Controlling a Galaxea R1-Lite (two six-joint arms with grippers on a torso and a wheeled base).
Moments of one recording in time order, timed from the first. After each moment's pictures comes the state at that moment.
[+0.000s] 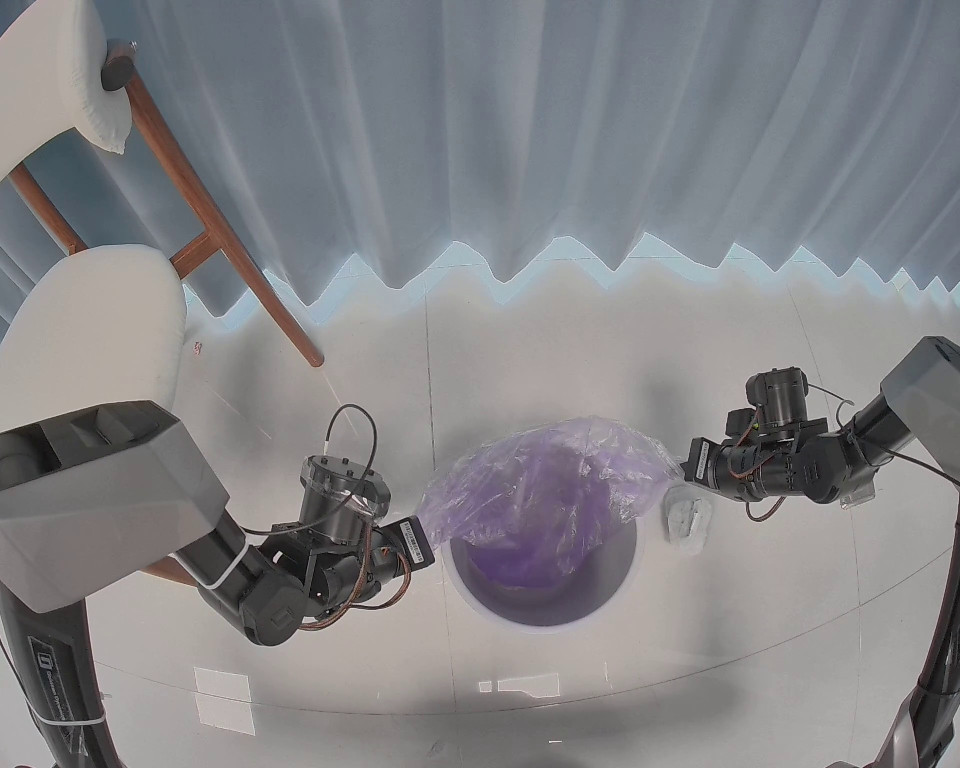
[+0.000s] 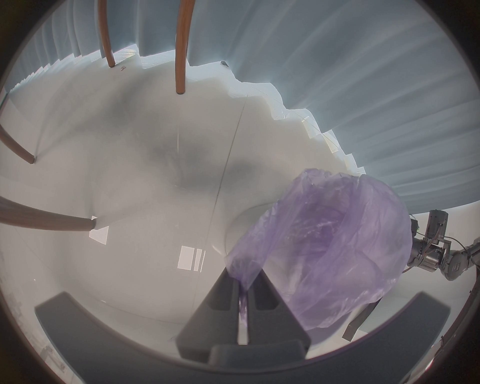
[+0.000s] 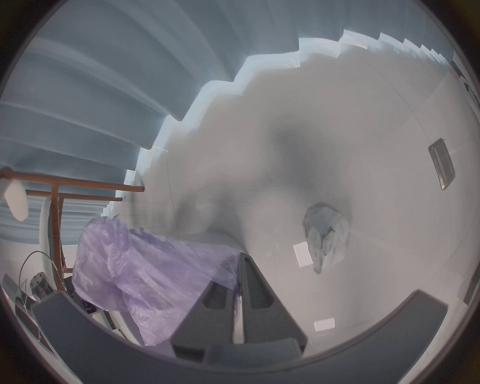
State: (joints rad) left arm -0.52 2.17 -0.80 -0.77 0.09 -0.70; right arm 0.18 2.16 -1.10 -0.37 0.26 0.41
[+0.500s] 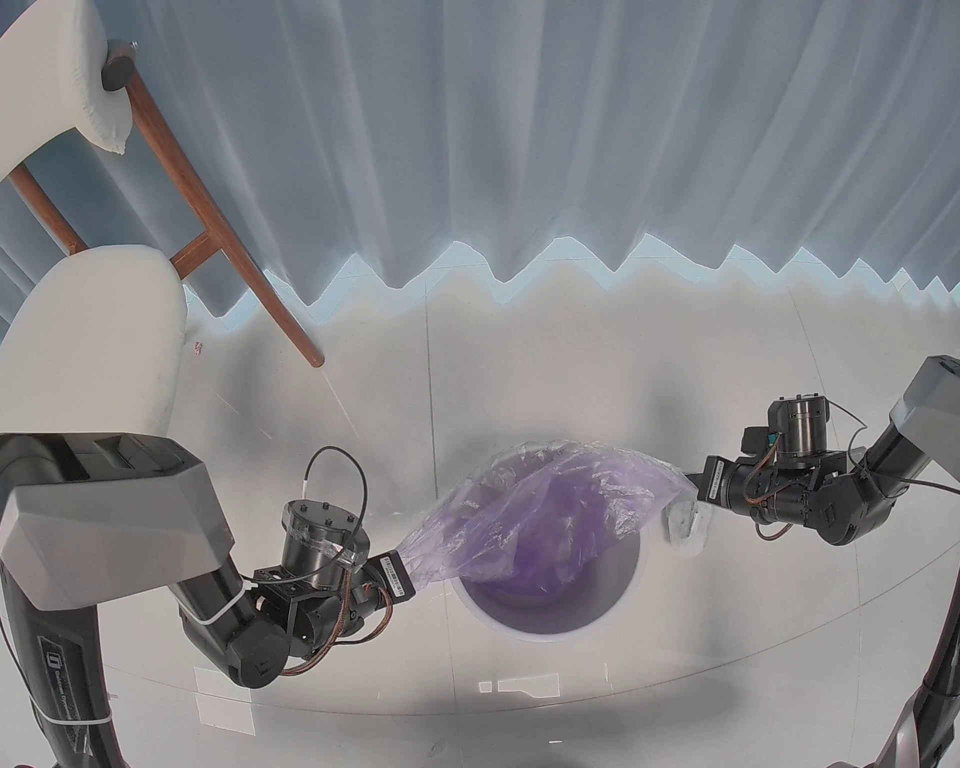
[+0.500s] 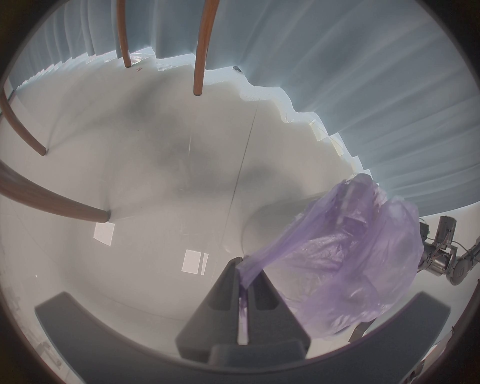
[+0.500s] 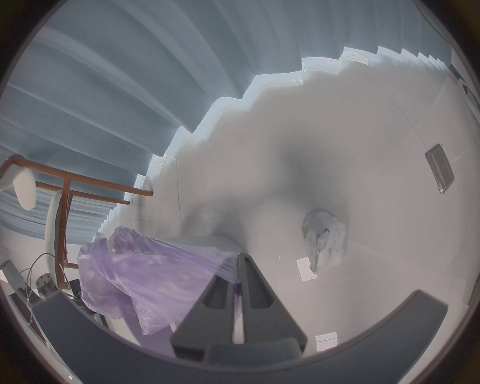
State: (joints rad) left arm -0.52 2.20 -0.60 -1.01 0.14 -0.71; right arm 0.17 2.11 -0.86 -0.67 0.25 0.40
